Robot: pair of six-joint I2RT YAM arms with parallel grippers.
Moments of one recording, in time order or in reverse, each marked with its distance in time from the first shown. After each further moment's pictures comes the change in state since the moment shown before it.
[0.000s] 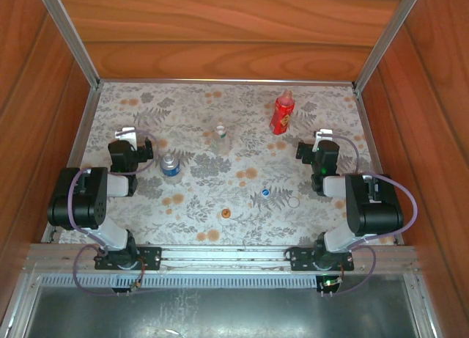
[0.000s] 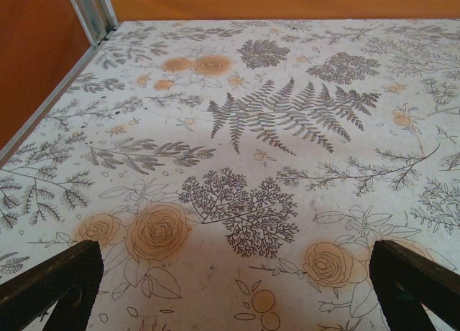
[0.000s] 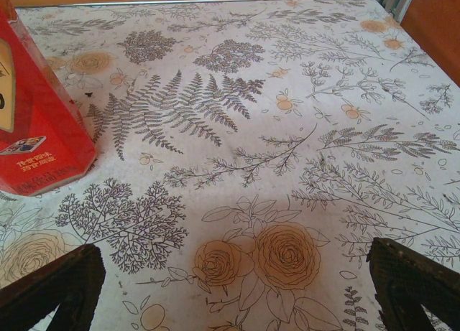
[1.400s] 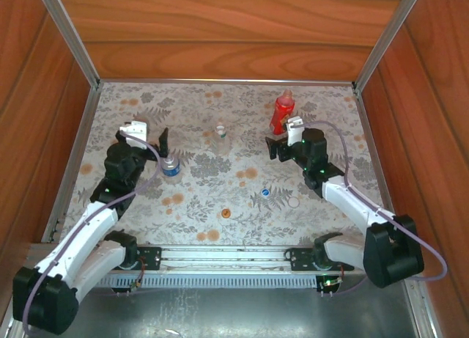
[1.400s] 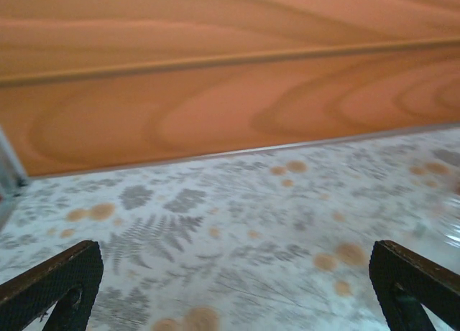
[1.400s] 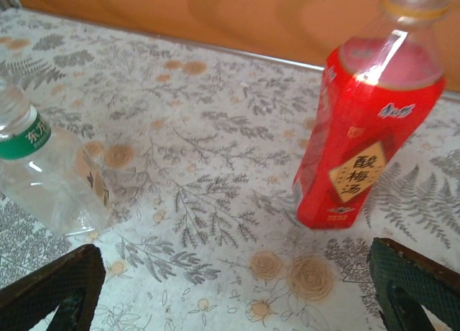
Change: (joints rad) left arm -0.370 -0.779 0.115 -0.661 -0.021 -0.018; right arm 0.304 -0.348 0.195 -0.521 -0.251 -0.076
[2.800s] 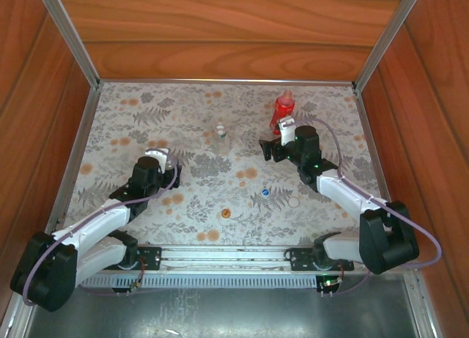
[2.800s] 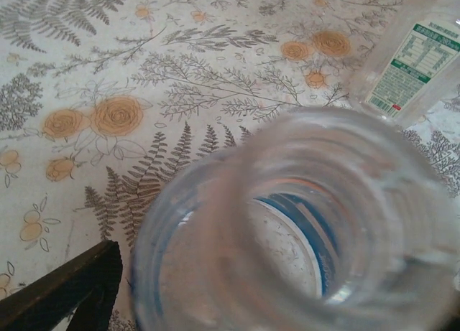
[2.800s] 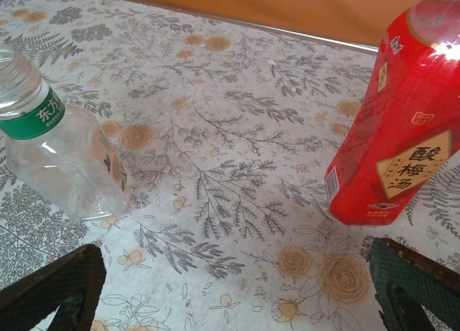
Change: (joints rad) left arm -0.092 0.194 -0.172 -0.082 0.005 -0.165; right arm 0.019 0.083 0.036 -0.006 -0.037 0.008
